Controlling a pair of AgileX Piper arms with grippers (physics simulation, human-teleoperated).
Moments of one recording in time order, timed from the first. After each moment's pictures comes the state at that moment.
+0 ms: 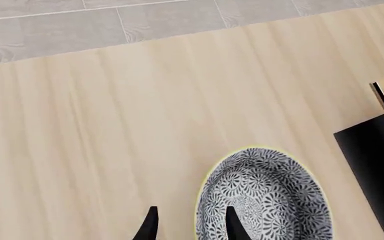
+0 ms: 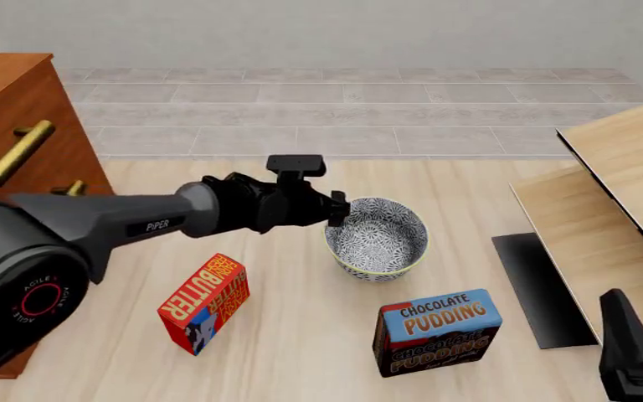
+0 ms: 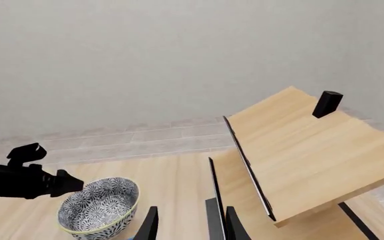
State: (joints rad) left arm -0.58 2.06 -1.41 0.14 -0.33; right arm -0.04 0.00 -0.02 -0.04 0.10
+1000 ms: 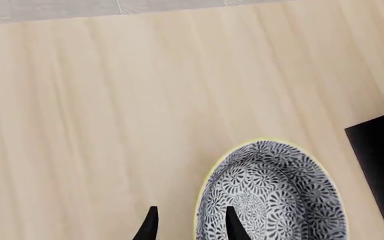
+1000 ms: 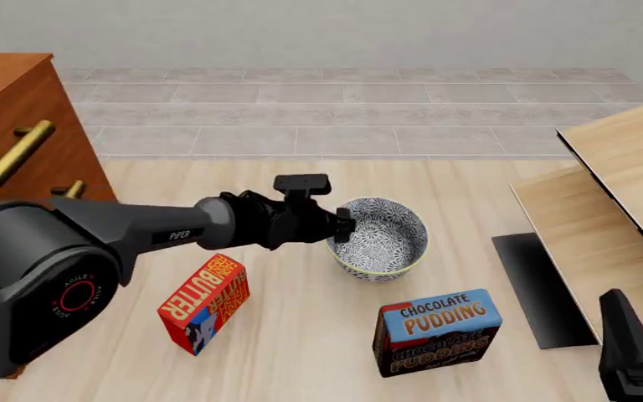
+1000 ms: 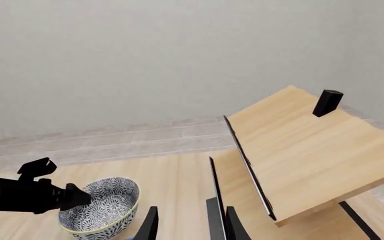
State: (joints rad) left arm -0.60 2.13 -1.40 0.10 -0.39; right arm -0.04 0.00 -0.02 -0.04 0.10
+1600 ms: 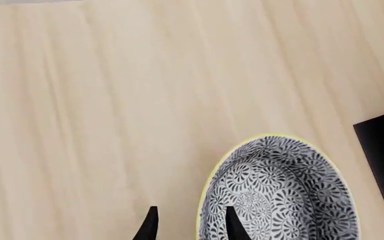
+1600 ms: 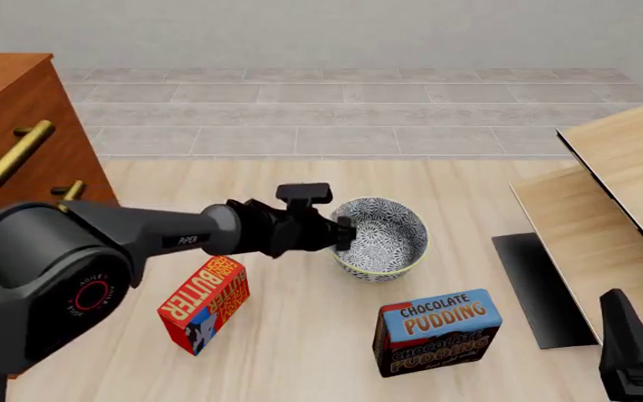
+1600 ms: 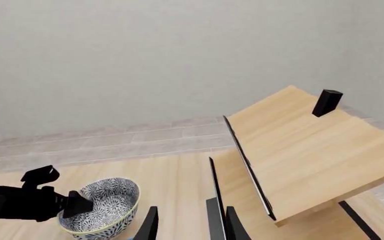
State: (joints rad) left arm -0.61 2.16 -1.39 0.08 -0.41; right arm -0.05 0.00 -0.02 -0.04 0.10
